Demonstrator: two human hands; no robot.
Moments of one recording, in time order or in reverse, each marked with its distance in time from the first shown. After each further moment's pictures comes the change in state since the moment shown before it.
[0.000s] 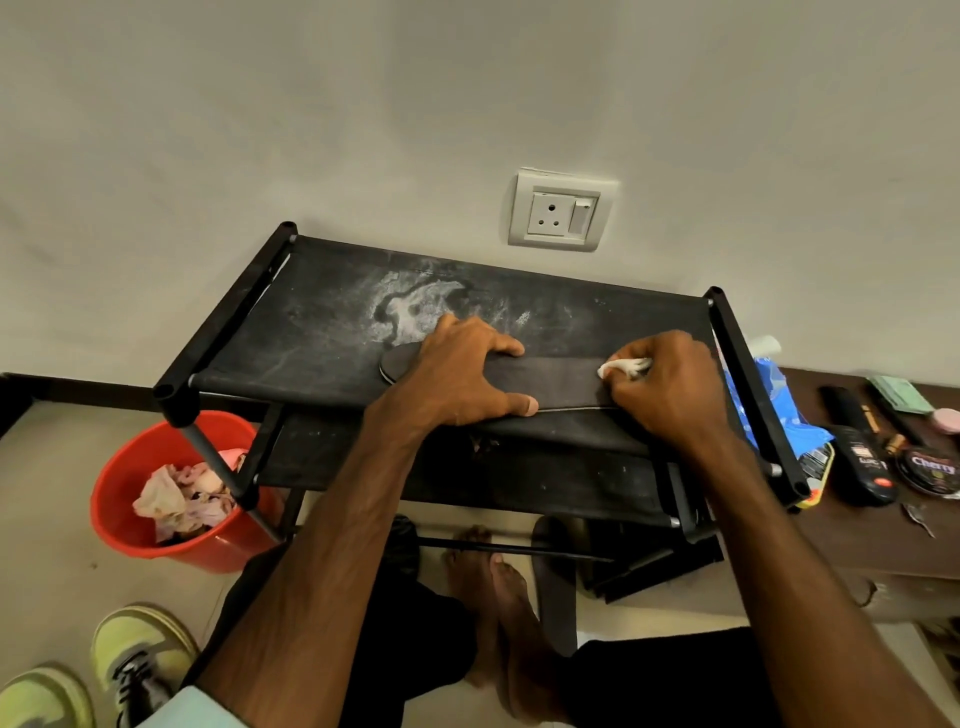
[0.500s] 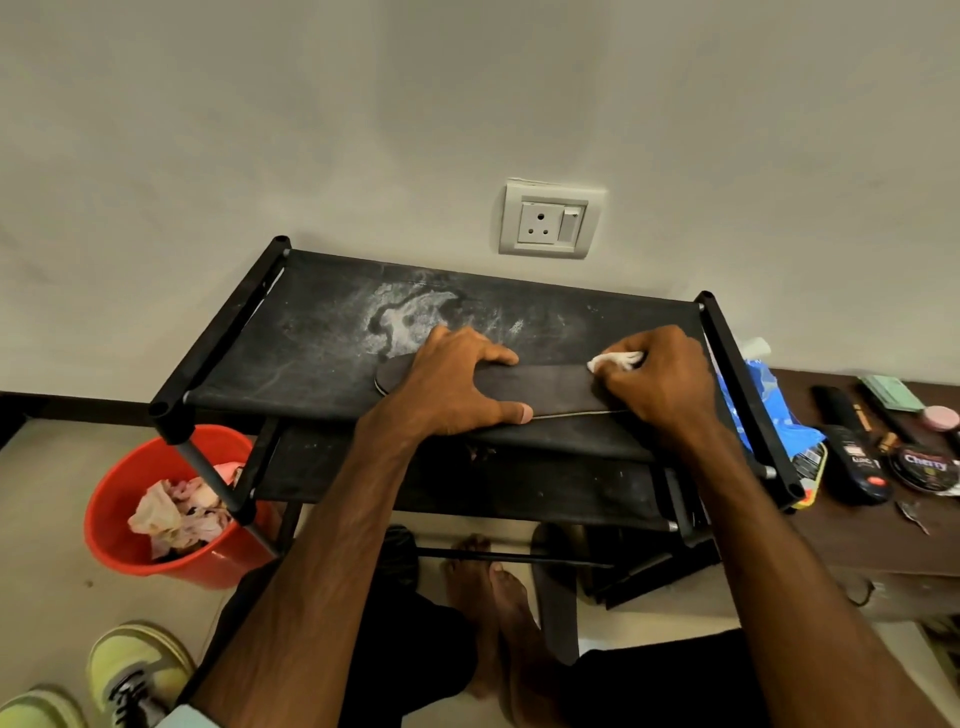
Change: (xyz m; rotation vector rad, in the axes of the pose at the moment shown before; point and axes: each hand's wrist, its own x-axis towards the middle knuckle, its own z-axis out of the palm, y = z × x) left_hand 0.000 -0.001 0.001 -0.033 0.009 0.025; right_hand 0.012 0.003 0.003 0.058 0.026 0.021
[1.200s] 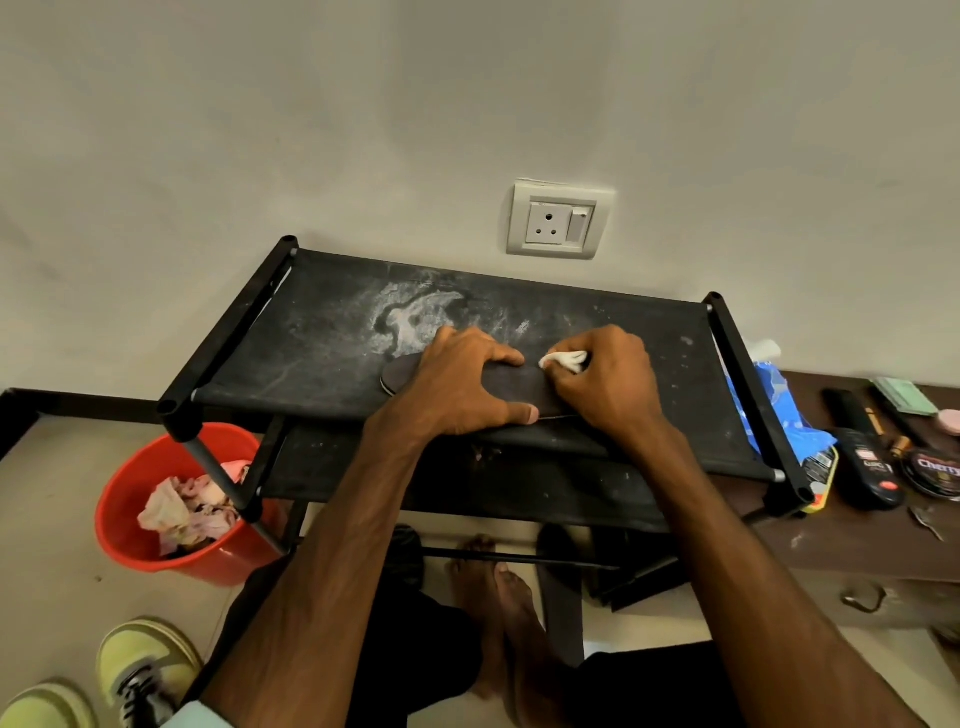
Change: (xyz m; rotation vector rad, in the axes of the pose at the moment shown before) left_hand 0.007 -0.008 0.004 0.042 0.001 0.007; right_hand -0.006 -0.037 0.033 0.048 -0.059 -0.143
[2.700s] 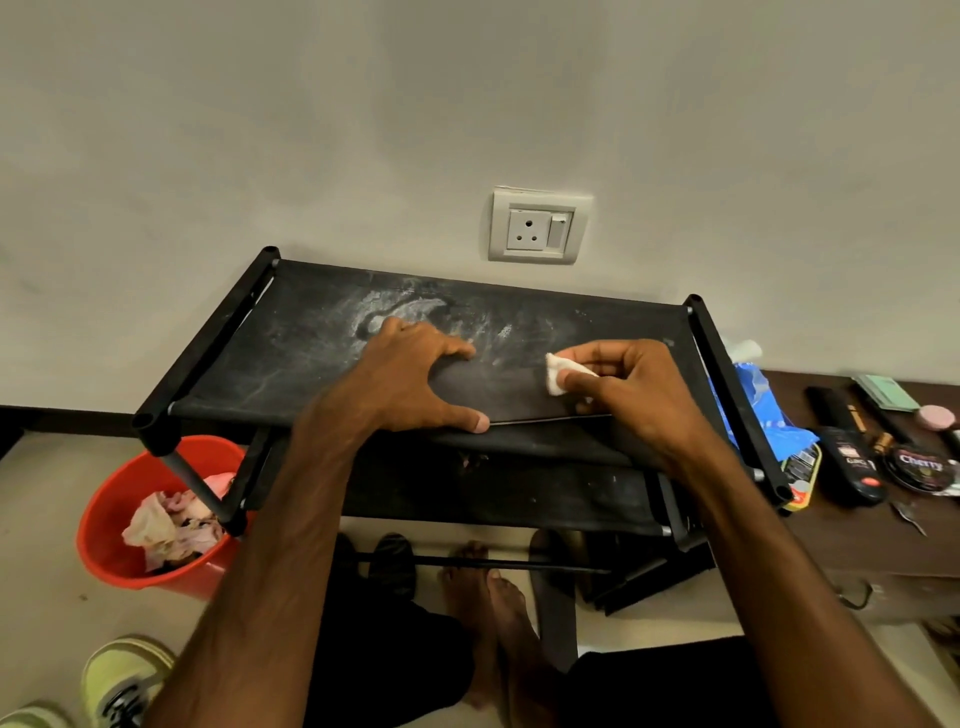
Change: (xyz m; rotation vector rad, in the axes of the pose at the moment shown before) left_hand -0.013 -0.009 -0.037 0.181 -0.096 -0.029; right_hand -0.024 0.016 -0.042 0.619 -0.182 0.082
